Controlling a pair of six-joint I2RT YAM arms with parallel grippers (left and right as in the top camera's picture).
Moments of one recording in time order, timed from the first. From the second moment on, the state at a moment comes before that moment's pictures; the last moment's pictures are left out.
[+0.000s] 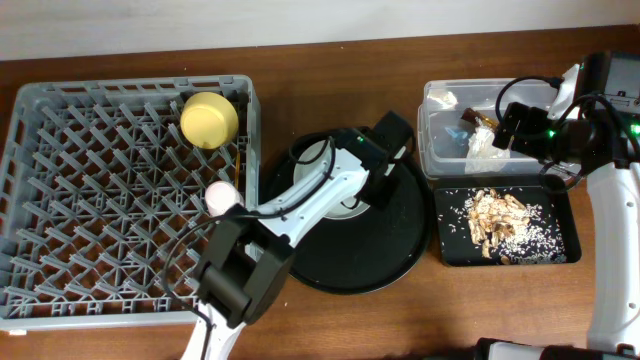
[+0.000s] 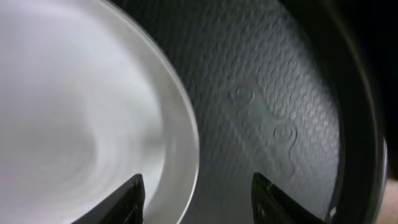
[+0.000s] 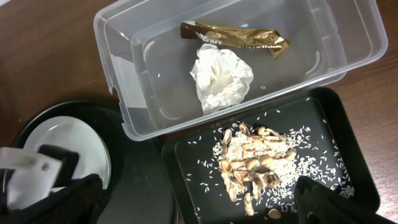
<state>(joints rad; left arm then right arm) -0.78 2.22 1.84 -0.93 0.07 -0.21 -0.23 1.46 1.58 -1.17 -0.09 0.21</state>
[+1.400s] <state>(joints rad) 0.11 1.96 1.84 -0.98 1.15 -0.07 -0.23 1.46 1.58 -1.17 -0.09 0.21</state>
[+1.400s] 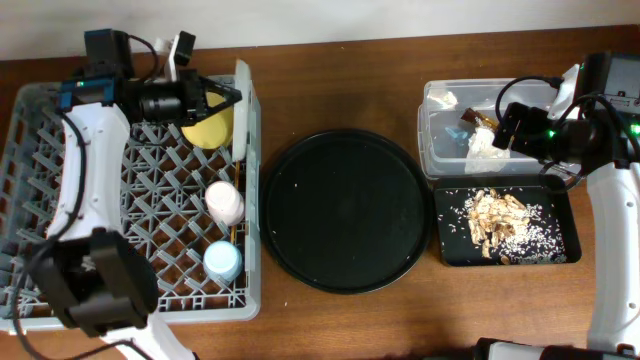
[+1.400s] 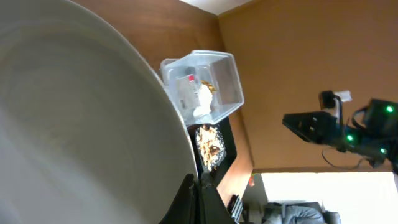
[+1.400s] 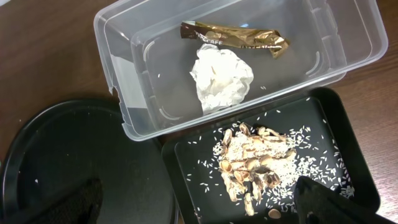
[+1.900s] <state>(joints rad) 0.18 2.00 1.83 -1.07 0.88 -0.04 -0.23 1.46 1.58 -1.17 -0.09 0.21</state>
